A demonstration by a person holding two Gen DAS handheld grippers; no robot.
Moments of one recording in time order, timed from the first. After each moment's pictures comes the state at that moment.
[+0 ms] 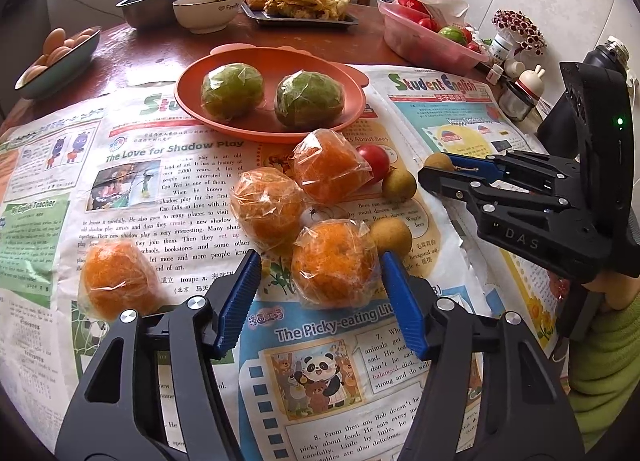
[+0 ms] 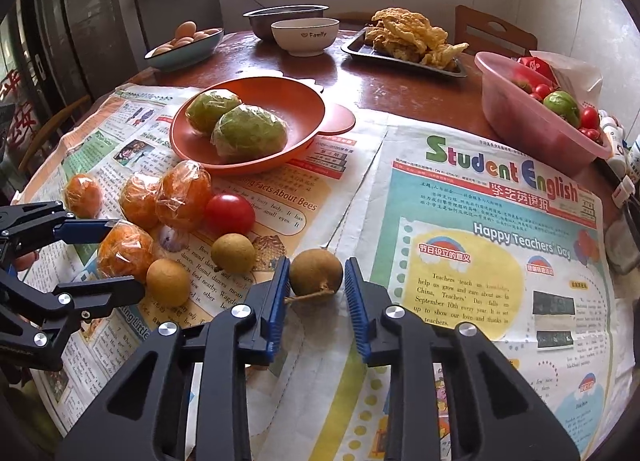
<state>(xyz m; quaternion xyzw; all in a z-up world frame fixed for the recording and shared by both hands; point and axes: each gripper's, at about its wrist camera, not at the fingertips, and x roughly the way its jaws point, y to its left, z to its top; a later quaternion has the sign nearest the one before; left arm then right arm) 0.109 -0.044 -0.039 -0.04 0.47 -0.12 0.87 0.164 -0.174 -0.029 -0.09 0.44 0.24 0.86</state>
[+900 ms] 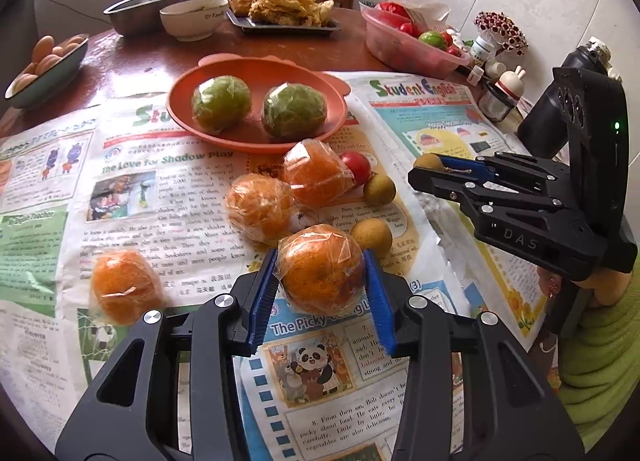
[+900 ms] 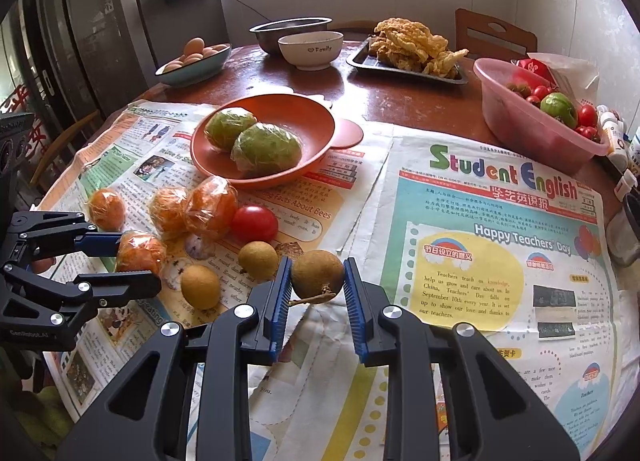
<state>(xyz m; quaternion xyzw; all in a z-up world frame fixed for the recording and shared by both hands) 0.103 -0.039 -0.024 -0.04 0.46 -0.15 0.87 0.152 -0.177 -0.011 -0.07 0.43 0.25 0.87</state>
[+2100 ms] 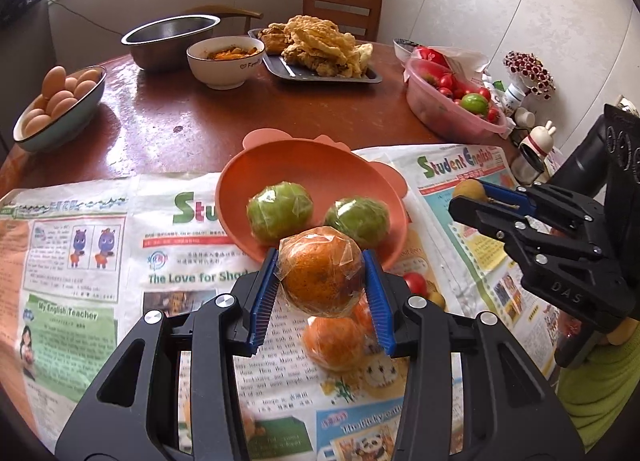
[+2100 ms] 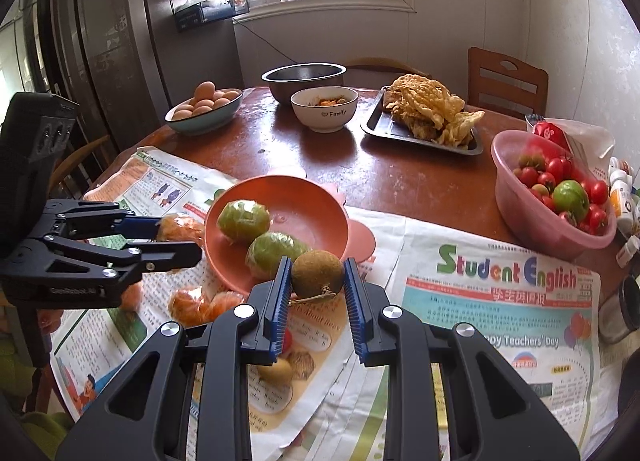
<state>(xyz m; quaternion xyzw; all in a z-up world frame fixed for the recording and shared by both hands) 0.177 -0.005 0.010 -0.05 0.45 -0.12 0.89 0.200 -0.153 0.036 -0.07 0.38 0.27 0.88</state>
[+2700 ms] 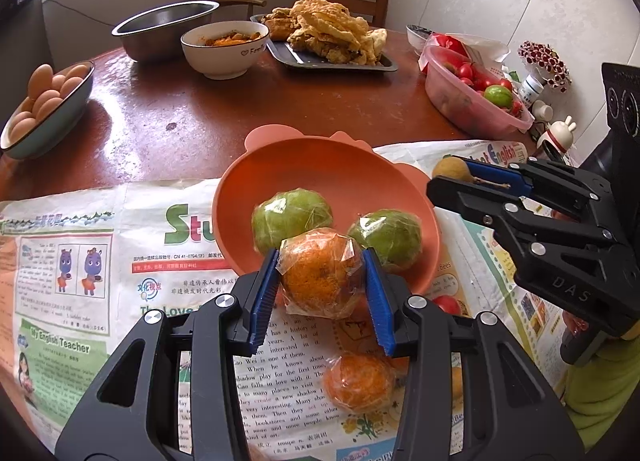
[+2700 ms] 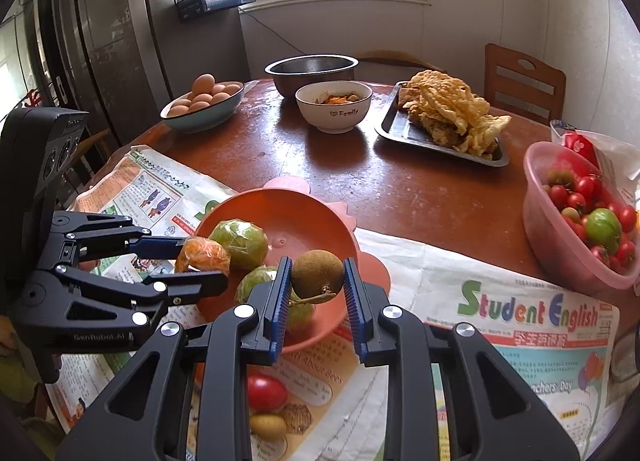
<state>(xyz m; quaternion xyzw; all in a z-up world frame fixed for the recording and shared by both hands) 0.210 -0.003 -0.009 -0.04 0.46 -0.11 0.88 0.241 -0.125 0.023 -0.08 0.40 0.29 0.87</state>
